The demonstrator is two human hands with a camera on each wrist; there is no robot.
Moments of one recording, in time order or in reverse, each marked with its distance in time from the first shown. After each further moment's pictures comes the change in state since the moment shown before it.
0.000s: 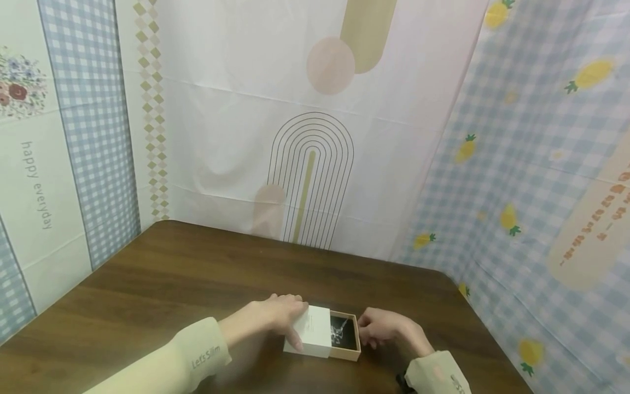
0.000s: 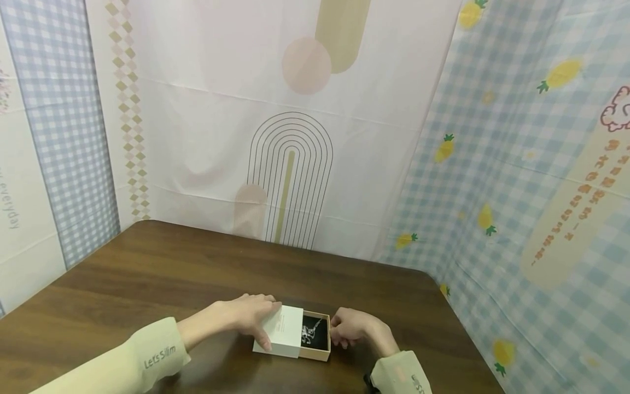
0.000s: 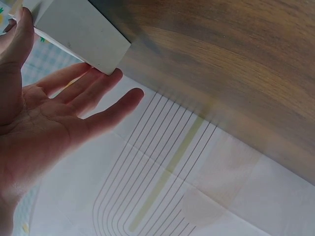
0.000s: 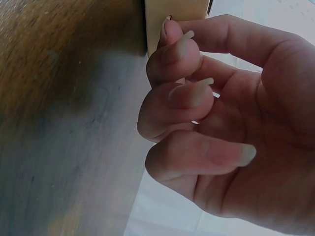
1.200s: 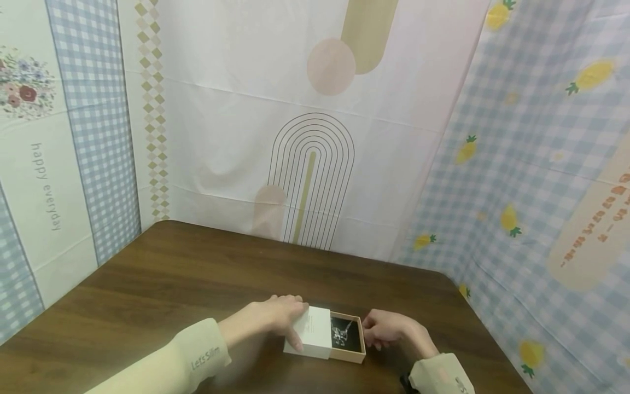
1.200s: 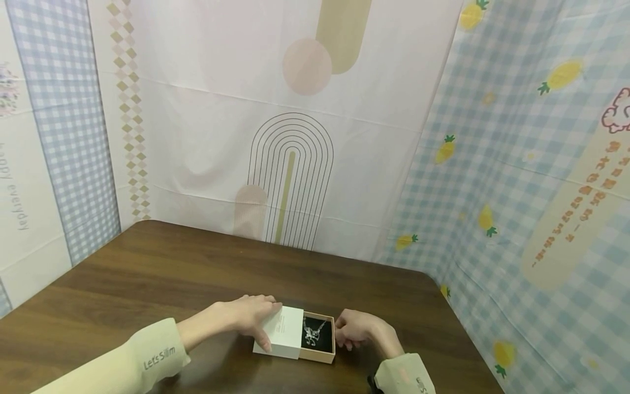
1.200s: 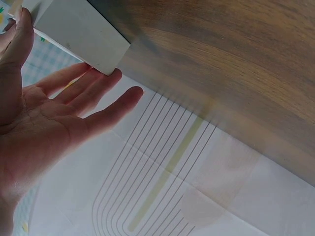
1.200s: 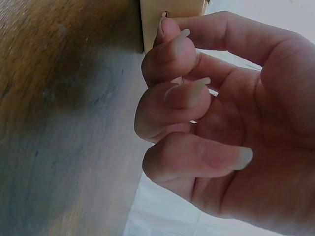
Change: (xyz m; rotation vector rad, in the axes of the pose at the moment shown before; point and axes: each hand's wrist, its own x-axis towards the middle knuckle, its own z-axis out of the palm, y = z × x) left_hand -0.001 0.001 0.001 -0.006 0.010 0.013; right_hand -0.007 0.008 -0.002 -0.044 0.017 -0.022
